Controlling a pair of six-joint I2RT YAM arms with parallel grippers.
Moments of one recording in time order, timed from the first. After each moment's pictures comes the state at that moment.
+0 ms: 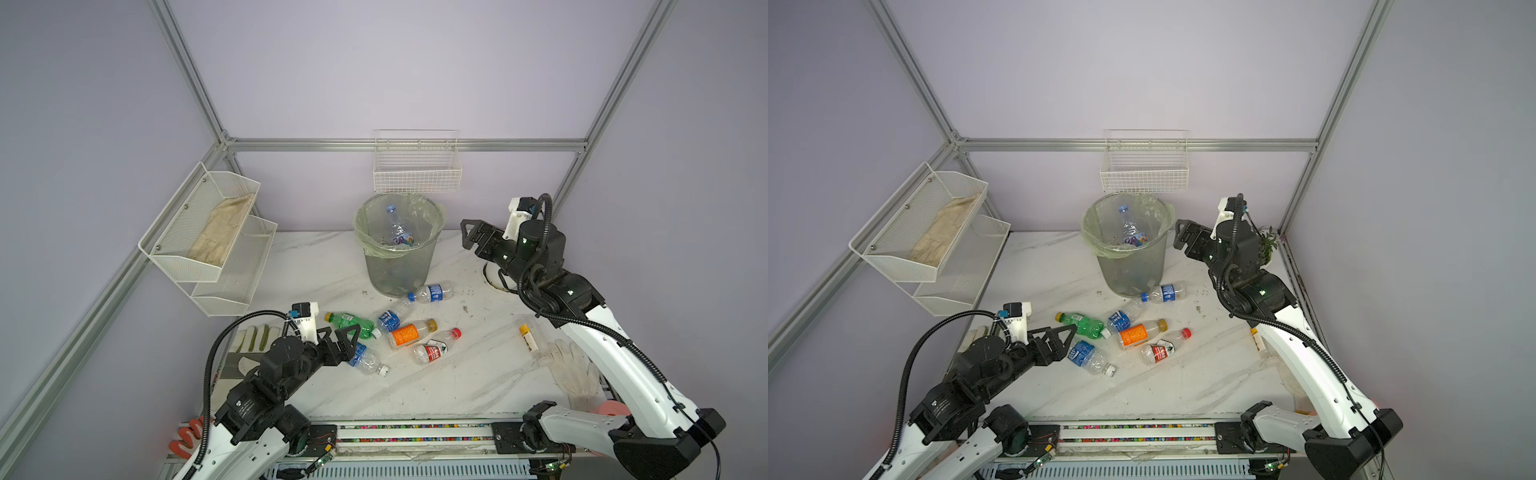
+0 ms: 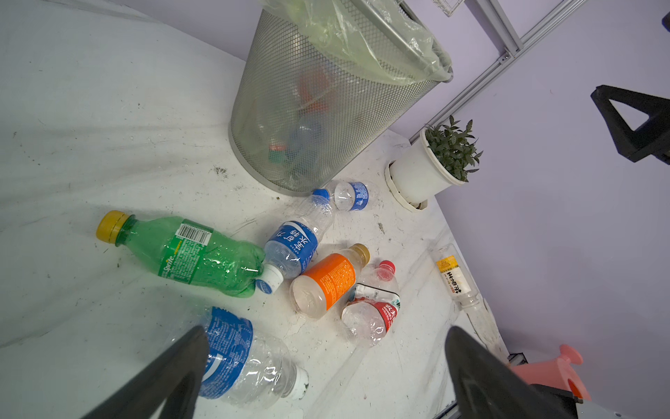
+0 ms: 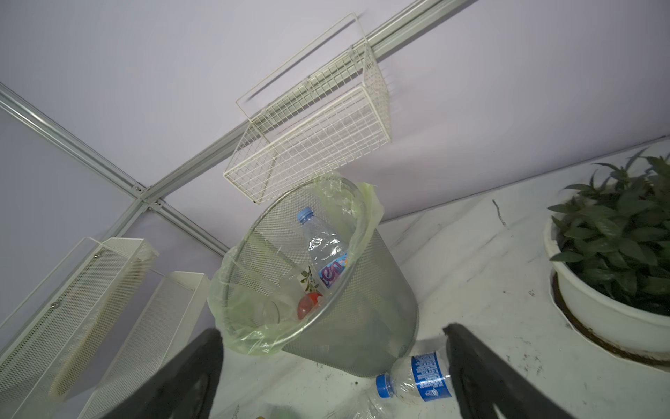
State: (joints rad) left arm -0.61 0.42 0.64 -0.59 -0.07 -0.68; right arm 0.51 1.19 1.40 -0.46 0.21 0.66
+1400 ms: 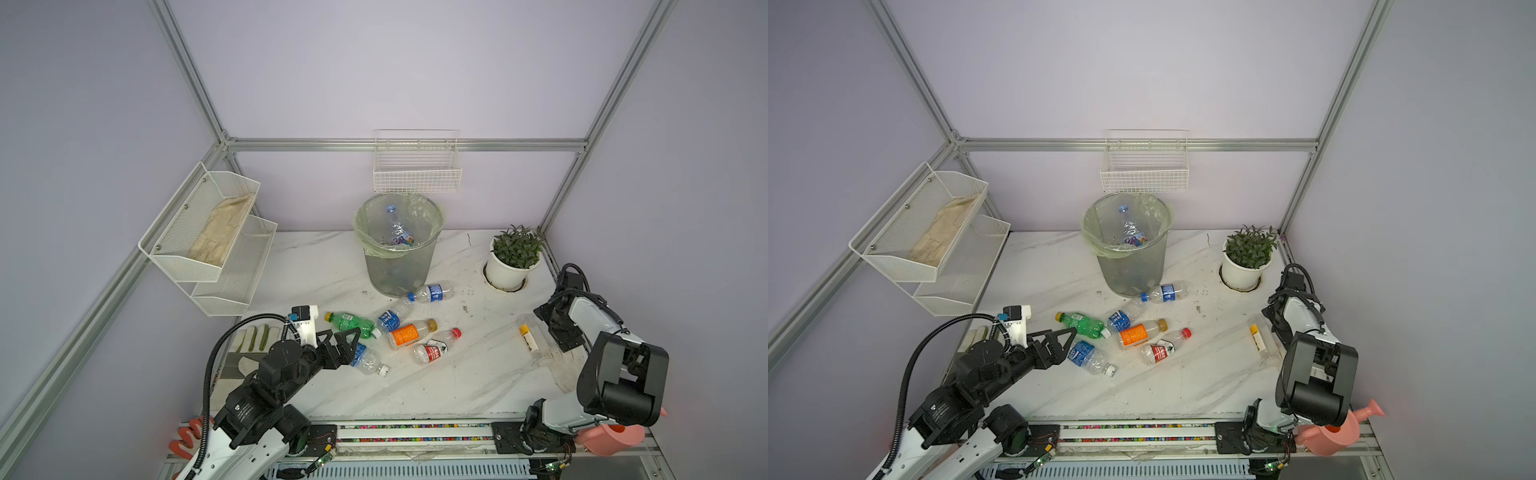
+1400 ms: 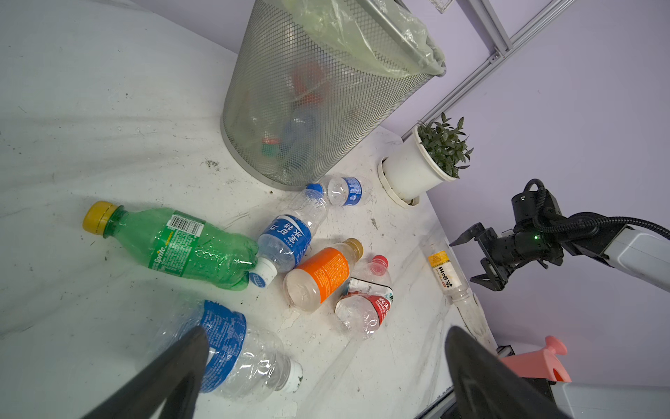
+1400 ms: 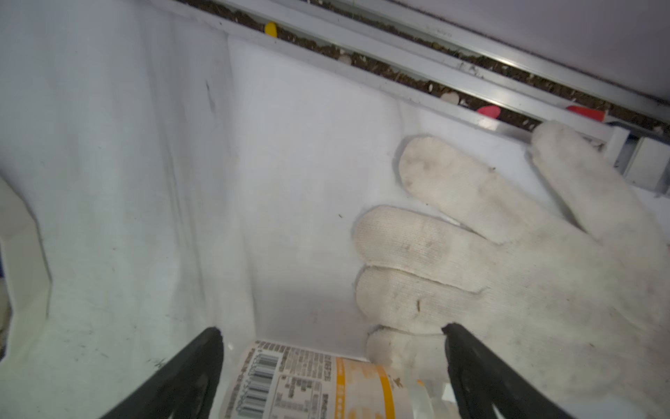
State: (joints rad) left arm -0.61 0.38 0.61 -0.59 -0.05 -0.70; right arm -0.31 1.49 0.91 -0.73 0.22 0.89
